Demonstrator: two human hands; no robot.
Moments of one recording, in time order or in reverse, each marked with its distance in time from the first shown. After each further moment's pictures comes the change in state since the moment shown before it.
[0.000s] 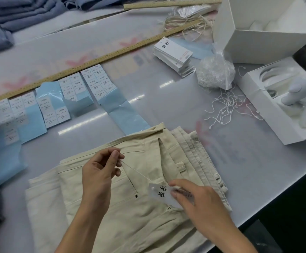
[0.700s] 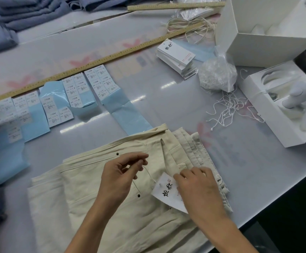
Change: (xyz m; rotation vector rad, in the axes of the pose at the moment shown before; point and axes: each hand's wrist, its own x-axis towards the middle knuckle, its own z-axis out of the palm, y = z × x) left_hand -0.013 0.005 0.017 0.333 -0.284 0.107; right_hand 0.024 -0.006 0.010 -0.776 0.007 -0.155
